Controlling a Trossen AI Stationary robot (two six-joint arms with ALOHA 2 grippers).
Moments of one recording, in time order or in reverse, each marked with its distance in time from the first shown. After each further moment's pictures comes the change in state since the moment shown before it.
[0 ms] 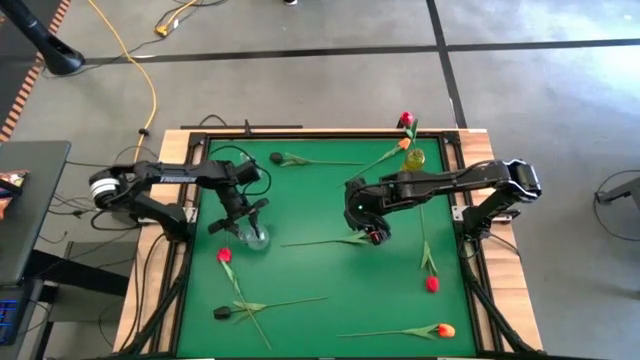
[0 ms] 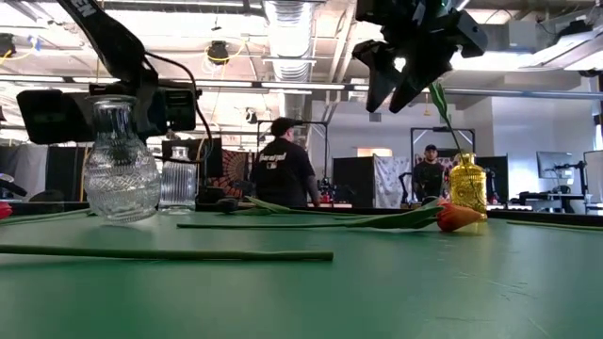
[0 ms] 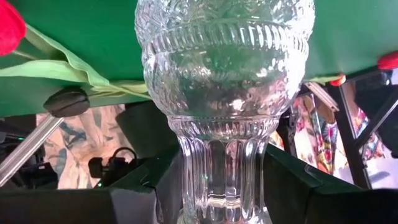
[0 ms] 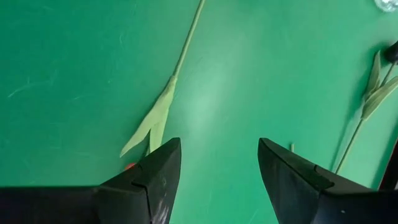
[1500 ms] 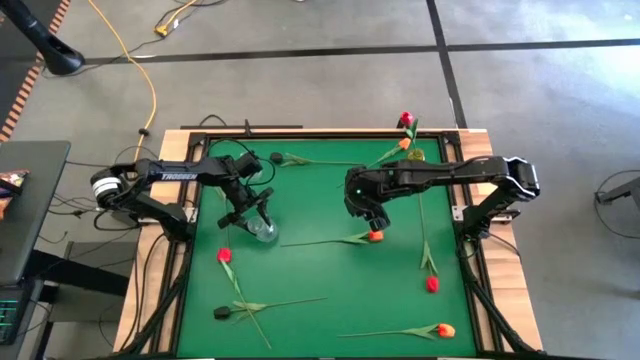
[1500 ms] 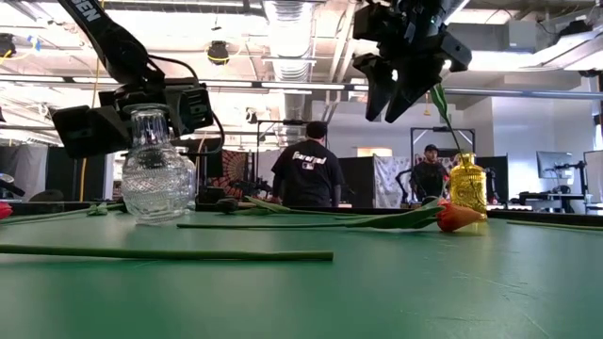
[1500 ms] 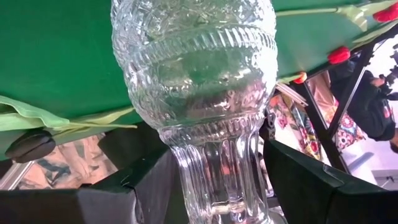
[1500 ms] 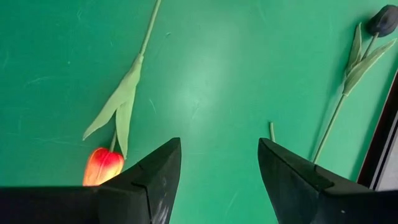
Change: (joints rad) left arm 0.057 0.012 0.007 0.192 -0.038 -0.015; right arm -0.098 0.000 0.000 -0.002 -0.001 -0.053
